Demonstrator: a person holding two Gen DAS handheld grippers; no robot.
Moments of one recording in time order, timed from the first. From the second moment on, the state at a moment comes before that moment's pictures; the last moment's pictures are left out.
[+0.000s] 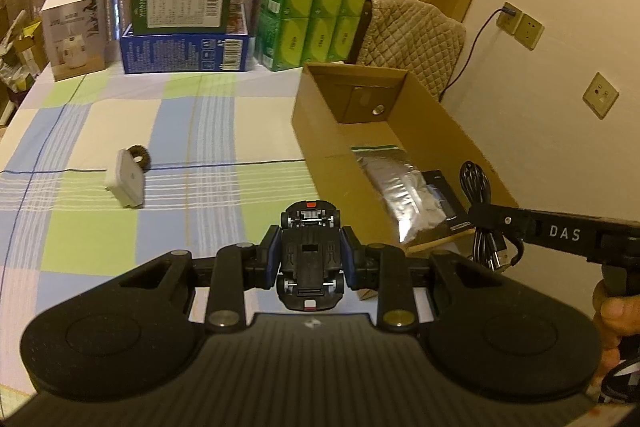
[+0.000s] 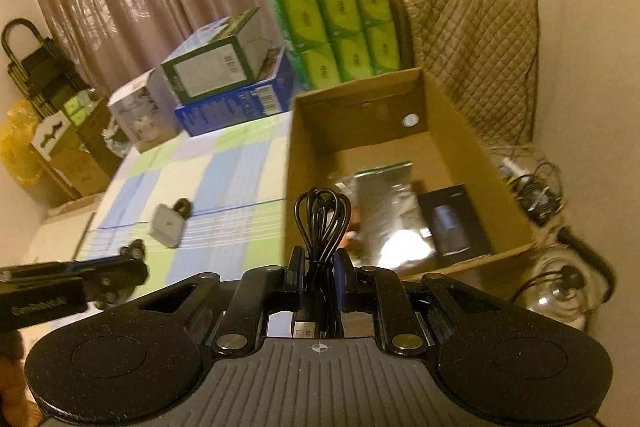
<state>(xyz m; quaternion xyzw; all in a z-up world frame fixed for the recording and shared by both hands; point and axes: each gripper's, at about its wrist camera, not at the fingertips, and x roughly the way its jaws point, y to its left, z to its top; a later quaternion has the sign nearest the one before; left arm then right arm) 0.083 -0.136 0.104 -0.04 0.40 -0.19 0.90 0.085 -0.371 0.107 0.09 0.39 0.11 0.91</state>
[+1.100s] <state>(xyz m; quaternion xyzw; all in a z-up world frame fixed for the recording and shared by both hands) 0.136 -0.251 0.109 -0.01 0.41 -0.26 0.87 0.145 -0.430 0.115 0.04 0.40 0.10 0.91</state>
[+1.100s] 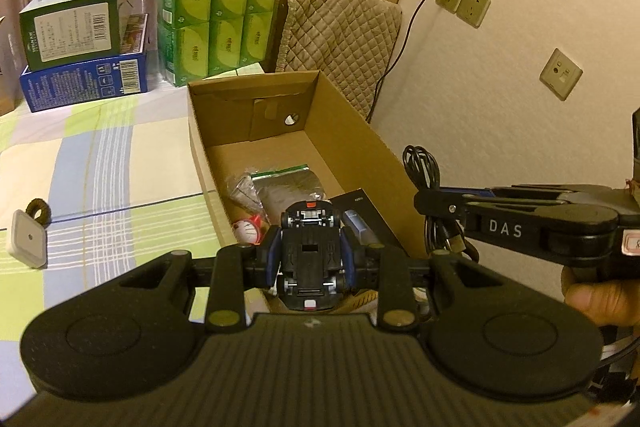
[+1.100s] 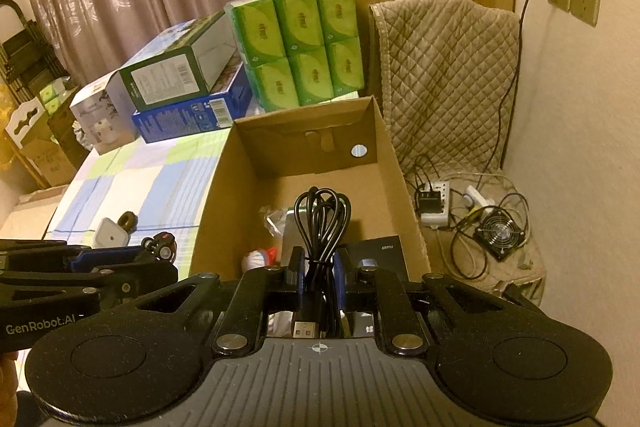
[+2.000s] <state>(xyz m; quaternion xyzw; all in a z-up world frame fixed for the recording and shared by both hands) 0.179 -0.268 0.085 -0.01 0.42 -0.25 0.87 0.178 -0.437 0.096 0.04 0.41 0.10 0.90</state>
